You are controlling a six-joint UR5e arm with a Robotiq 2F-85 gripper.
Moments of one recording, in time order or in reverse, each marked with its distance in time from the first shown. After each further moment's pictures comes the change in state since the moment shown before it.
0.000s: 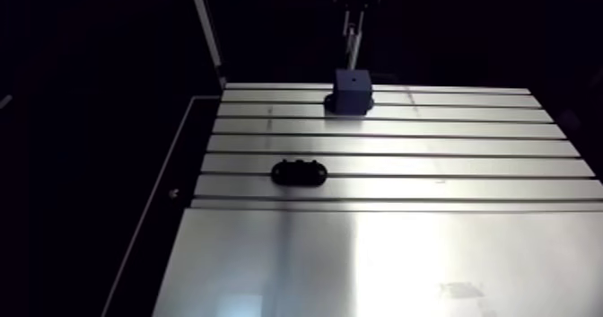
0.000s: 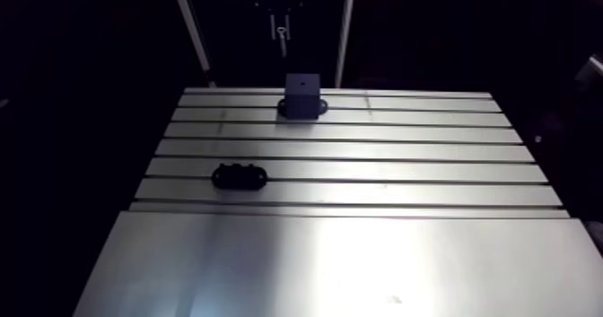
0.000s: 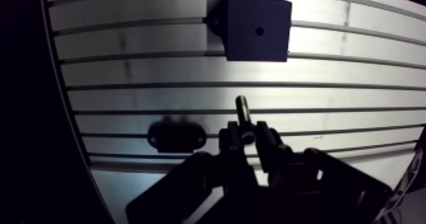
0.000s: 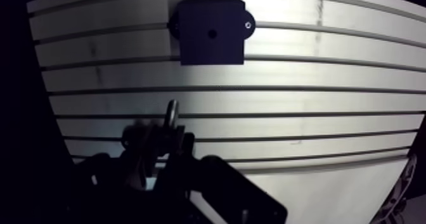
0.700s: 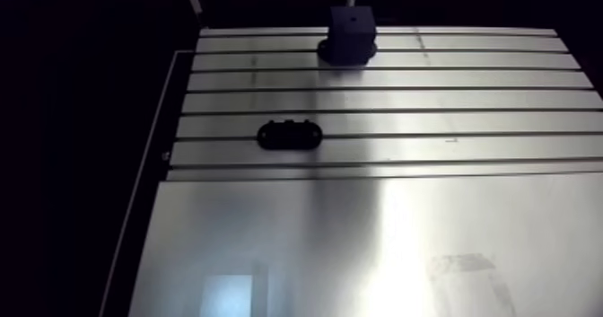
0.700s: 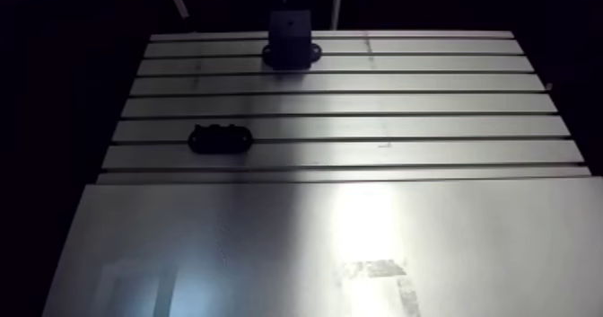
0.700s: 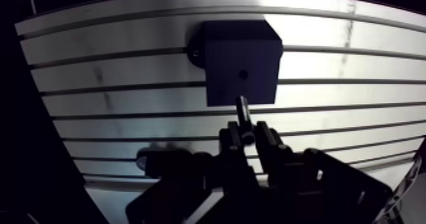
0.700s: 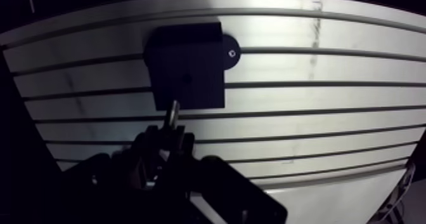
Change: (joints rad) arm -0.033 0.183 -0.172 0.087 -0.008 -0.001
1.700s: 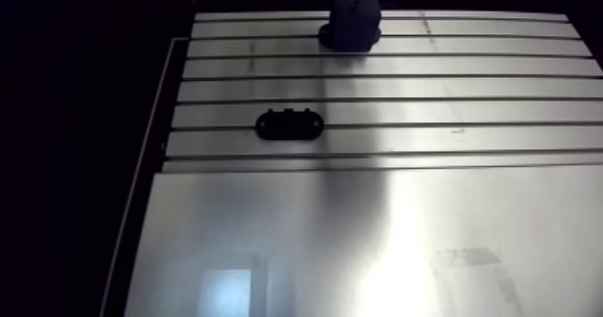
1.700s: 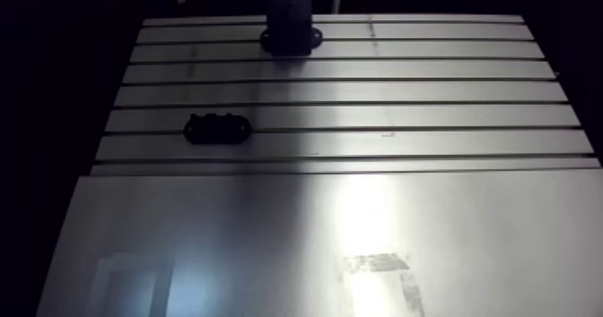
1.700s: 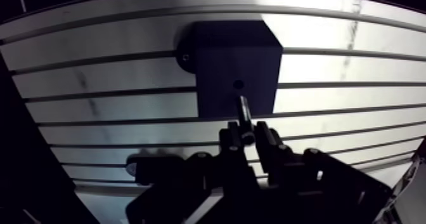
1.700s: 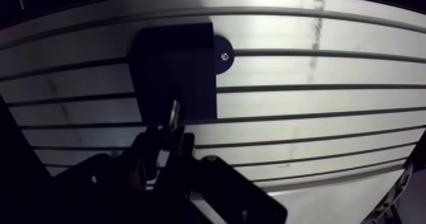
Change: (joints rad) arm 0.001 0.042 -0.003 0.006 -0.028 0.000
